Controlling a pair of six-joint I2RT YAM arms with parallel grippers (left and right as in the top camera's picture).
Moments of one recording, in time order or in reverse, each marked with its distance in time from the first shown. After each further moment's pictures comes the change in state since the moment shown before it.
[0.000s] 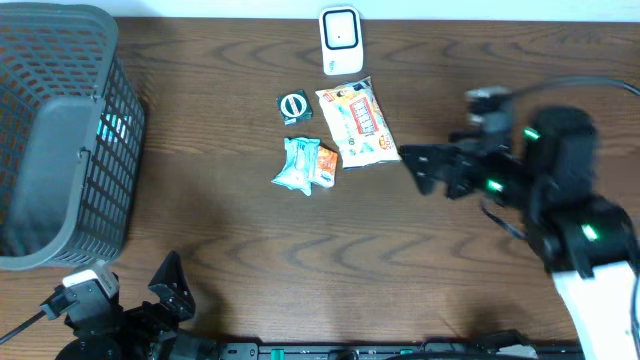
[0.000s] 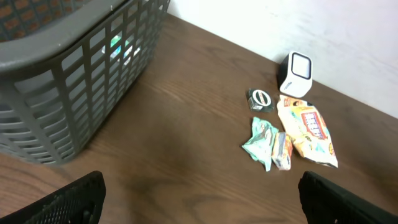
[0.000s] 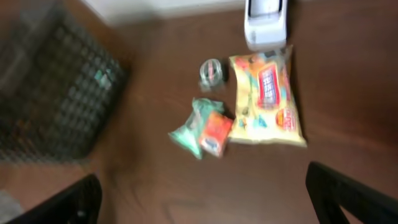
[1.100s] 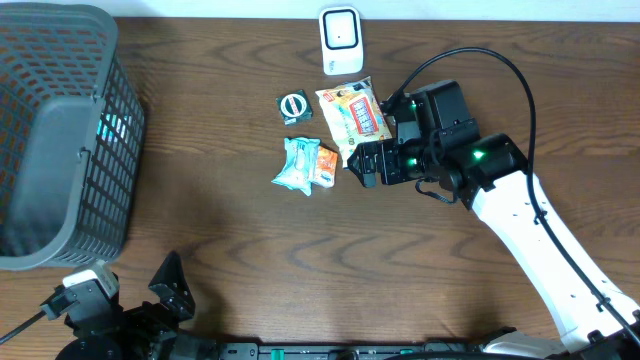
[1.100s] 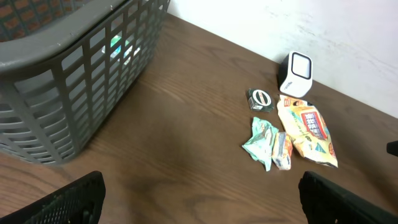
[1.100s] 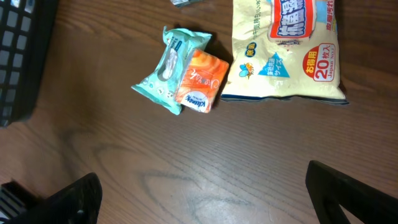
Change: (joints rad) left arm 0.000 0.000 0.000 -0.001 0.000 0.000; right arm 0.183 0.342 0.033 0.006 0.126 0.064
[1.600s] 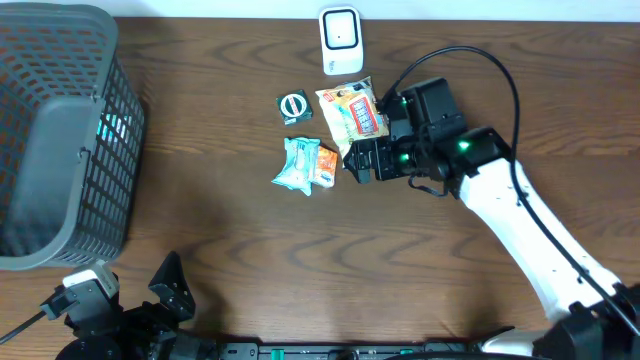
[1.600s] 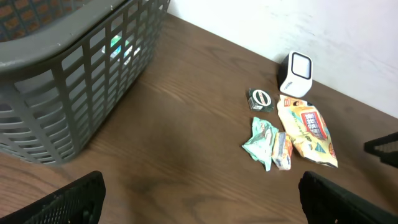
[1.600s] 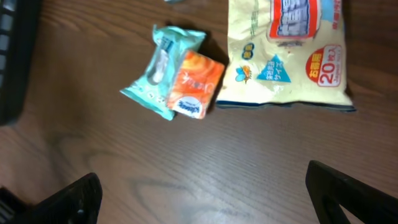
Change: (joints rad) left arm 0.000 0.000 0.000 0.000 0.000 0.000; right arm 0.000 0.087 0.001 0.041 0.002 0.000
